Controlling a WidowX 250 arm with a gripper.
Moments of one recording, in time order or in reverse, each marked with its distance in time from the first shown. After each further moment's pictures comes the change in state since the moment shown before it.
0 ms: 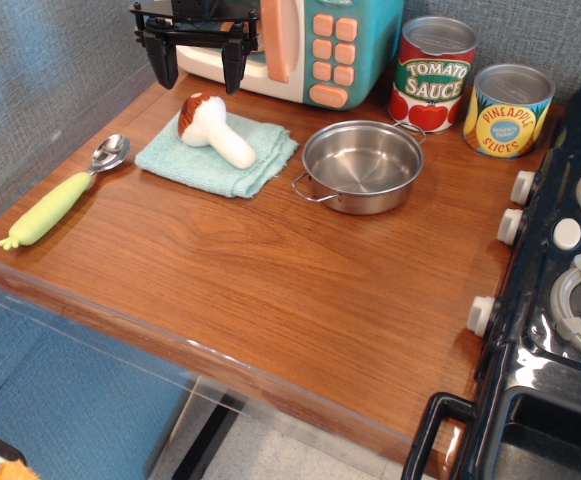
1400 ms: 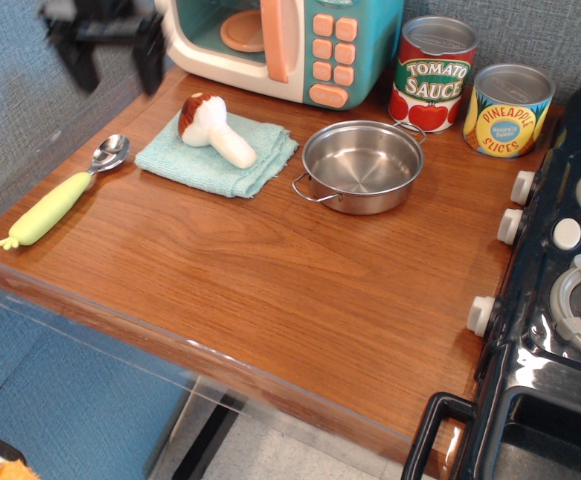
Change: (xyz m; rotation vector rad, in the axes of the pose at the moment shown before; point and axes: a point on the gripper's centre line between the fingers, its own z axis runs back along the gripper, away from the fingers) arm -0.045 0.074 0.005 -0.036 0.003 -0.084
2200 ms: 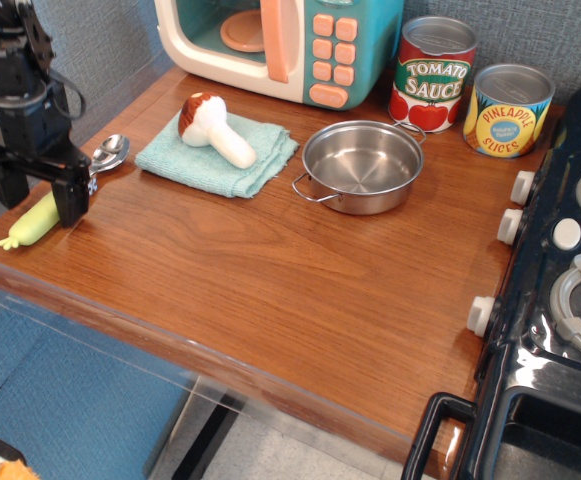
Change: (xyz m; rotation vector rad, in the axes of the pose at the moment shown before) arm -0.074 0.039 -0.058 0.118 0.087 -0.141
